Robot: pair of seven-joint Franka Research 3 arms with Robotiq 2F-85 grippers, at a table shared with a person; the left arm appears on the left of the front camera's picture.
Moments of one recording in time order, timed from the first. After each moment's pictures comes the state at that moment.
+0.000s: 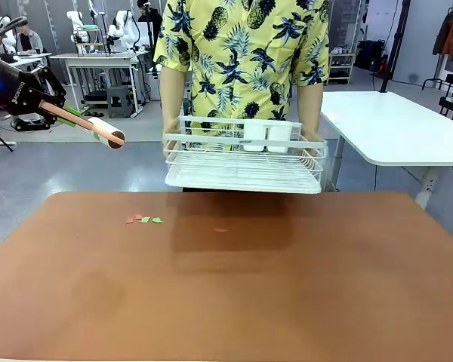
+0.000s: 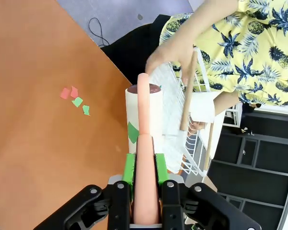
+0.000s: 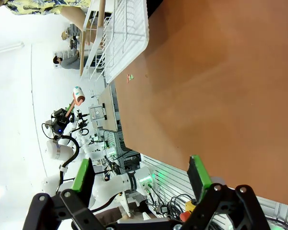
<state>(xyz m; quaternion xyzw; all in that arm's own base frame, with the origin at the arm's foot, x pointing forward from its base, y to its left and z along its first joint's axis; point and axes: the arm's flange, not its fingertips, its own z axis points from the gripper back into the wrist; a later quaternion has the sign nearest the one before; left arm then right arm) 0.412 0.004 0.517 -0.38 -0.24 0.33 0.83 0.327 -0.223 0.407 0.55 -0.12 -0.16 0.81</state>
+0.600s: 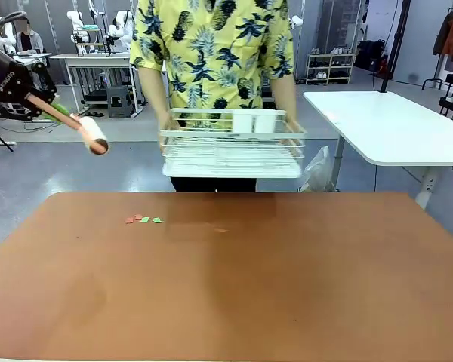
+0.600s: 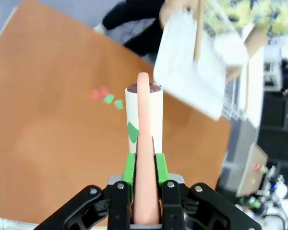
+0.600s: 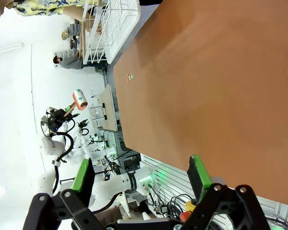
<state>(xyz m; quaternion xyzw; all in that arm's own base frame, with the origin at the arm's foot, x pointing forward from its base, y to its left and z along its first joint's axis) 0.436 0.030 0.547 -0.29 -0.20 0.21 0.91 0.327 -0.222 0.407 0.55 -0.12 -0.16 0.81</state>
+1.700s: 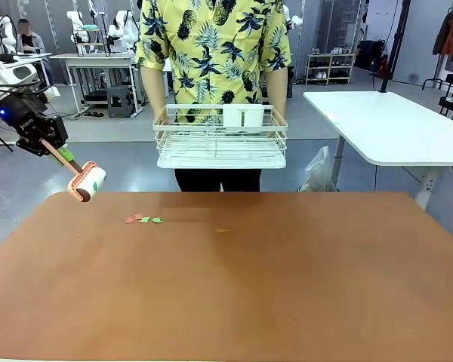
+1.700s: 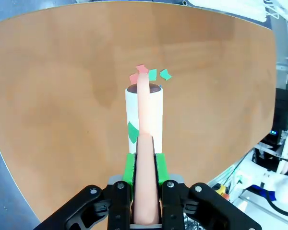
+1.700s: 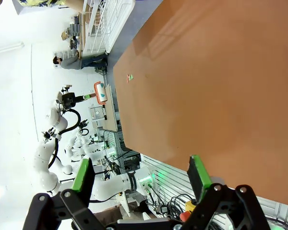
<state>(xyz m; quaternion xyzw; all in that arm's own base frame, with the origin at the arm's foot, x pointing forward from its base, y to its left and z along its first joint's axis) 0.563 0.078 0.446 -0.26 -0.06 -0.05 0.96 0.327 -0.223 0.407 0.55 -0.12 -0.16 0.81</state>
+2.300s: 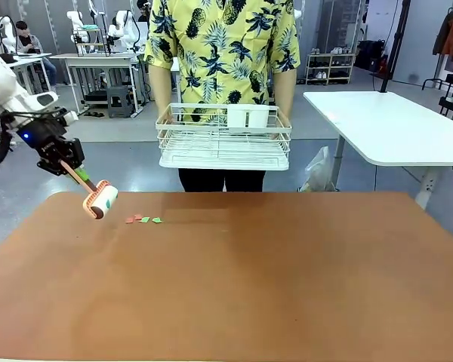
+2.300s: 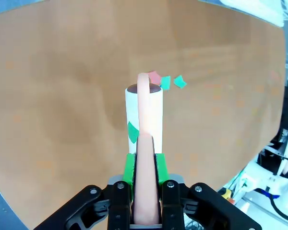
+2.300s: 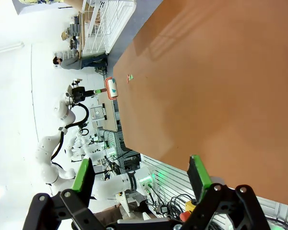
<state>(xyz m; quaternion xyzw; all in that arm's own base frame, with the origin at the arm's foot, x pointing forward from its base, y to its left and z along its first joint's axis) 0.595 0.065 0.377 -0.26 -0.04 -0.06 0.96 0.327 -0.223 0.407 0.55 -0.12 -0.16 0.81</state>
